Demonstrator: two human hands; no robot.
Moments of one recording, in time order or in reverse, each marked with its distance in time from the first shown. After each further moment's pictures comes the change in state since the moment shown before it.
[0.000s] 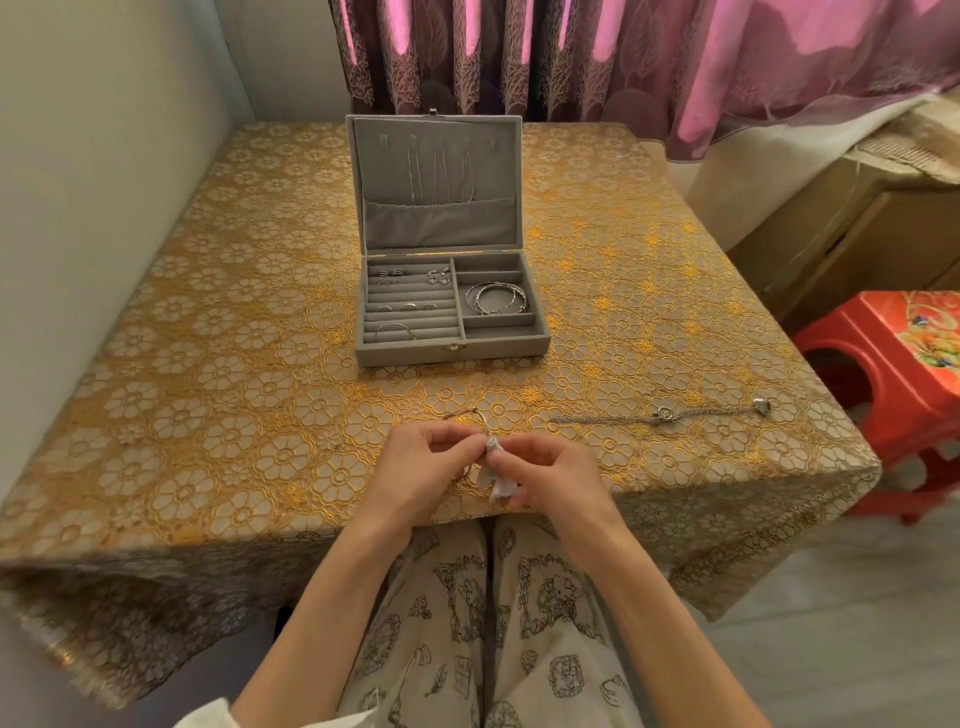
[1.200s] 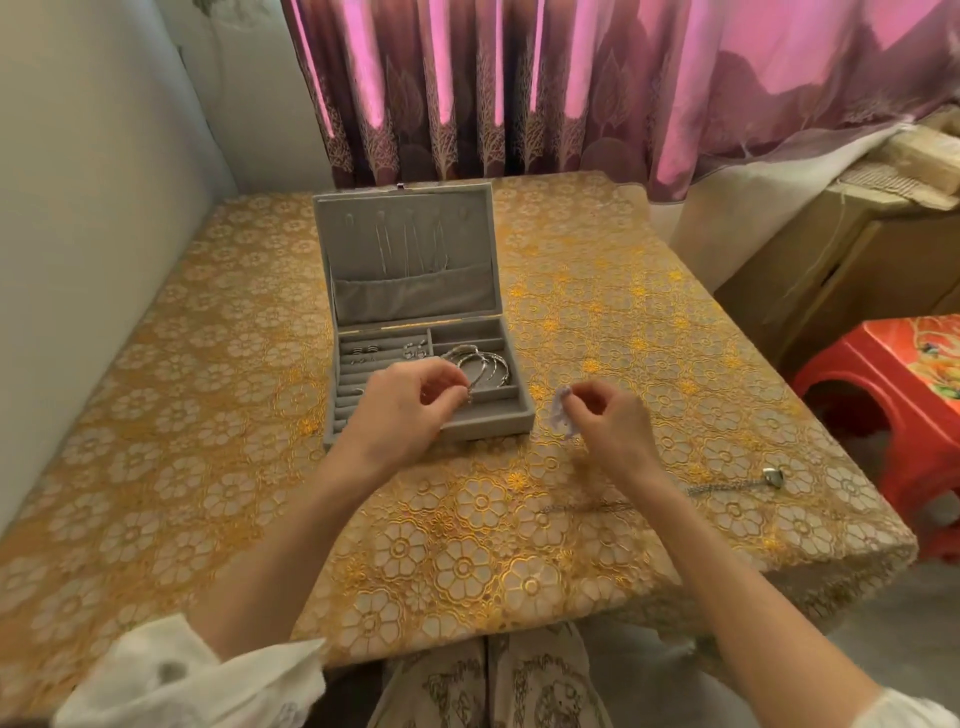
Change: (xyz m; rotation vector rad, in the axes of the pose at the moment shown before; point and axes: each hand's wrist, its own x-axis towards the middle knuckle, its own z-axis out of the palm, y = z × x) left_hand 0.099 0.067 -0.012 0.535 0.027 0.439; right_hand 0.114 -0.038 -0.075 -0.444 0.345 -0.317
